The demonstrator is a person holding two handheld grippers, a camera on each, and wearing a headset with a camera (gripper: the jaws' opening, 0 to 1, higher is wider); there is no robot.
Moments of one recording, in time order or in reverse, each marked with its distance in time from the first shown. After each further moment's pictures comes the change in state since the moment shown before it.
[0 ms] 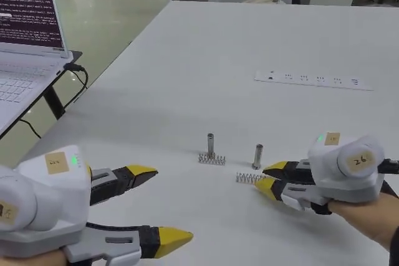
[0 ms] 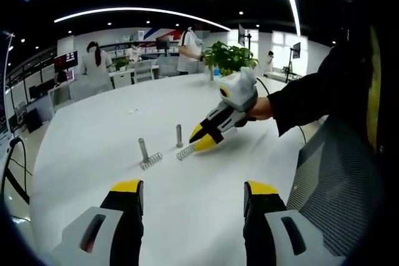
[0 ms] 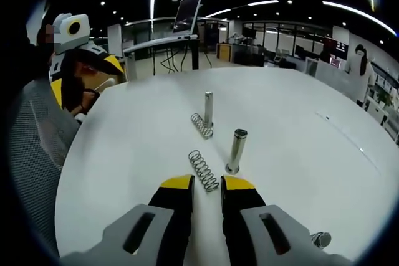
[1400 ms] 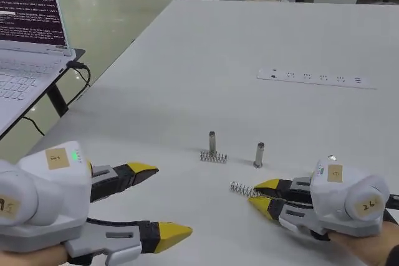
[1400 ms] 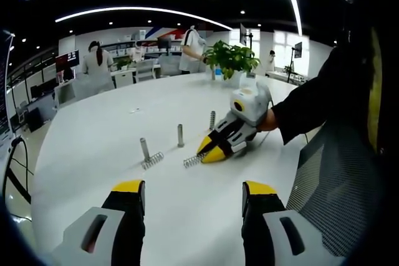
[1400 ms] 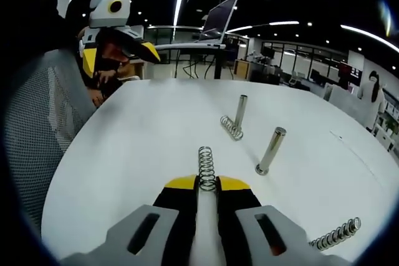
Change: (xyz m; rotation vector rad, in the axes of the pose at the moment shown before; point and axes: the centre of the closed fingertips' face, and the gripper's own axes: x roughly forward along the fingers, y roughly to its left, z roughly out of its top) left arm -0.001 -0.001 0.001 -0.002 0.007 0.012; right arm 0.002 0.035 -0.009 -0.145 -0.102 0.070
